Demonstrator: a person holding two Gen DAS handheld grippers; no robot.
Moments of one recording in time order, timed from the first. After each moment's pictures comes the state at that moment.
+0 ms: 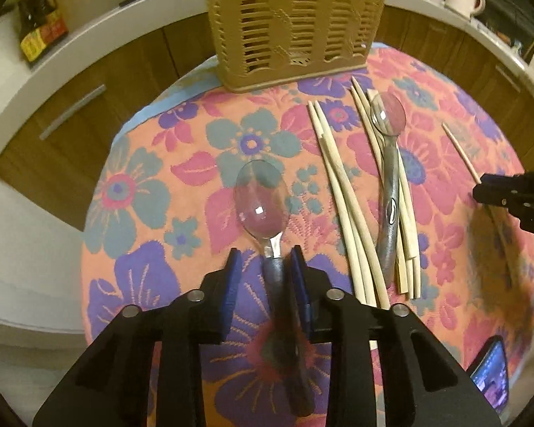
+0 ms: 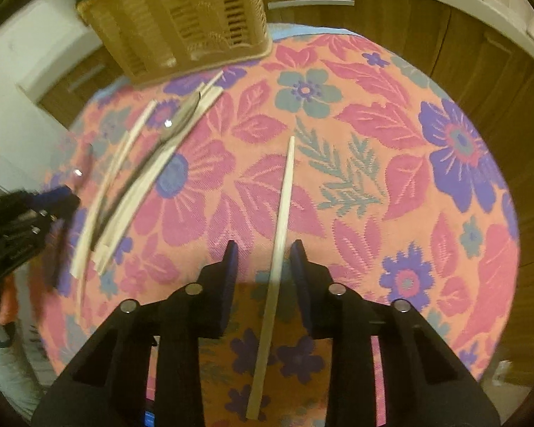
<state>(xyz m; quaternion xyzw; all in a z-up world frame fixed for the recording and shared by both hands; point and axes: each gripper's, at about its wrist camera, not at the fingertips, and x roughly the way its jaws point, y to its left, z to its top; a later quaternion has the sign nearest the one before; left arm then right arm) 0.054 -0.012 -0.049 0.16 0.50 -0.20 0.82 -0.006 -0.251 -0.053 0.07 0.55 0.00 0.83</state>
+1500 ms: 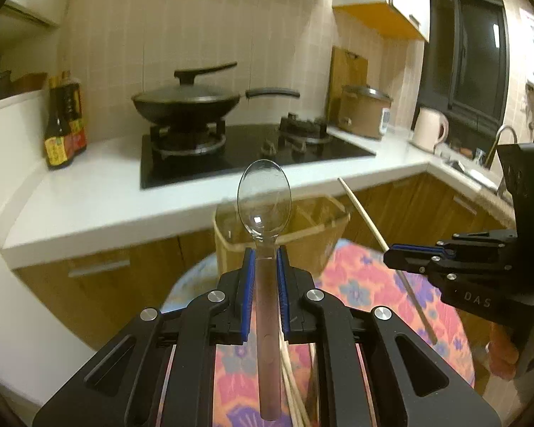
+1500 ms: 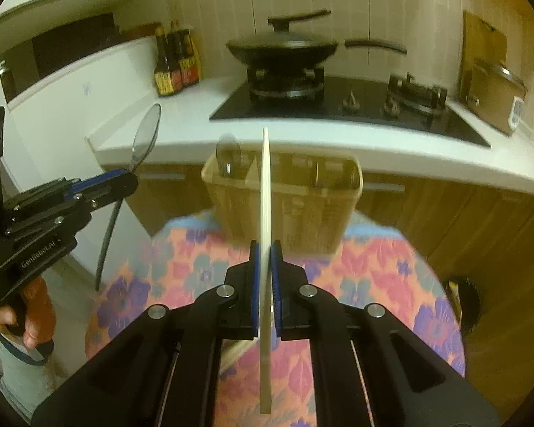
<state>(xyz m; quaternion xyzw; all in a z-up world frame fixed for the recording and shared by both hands) 0.064 -0.014 0.135 0.03 0.26 -0.27 0.93 0.042 -0.193 0.134 0.02 0.36 0.08 0.93</state>
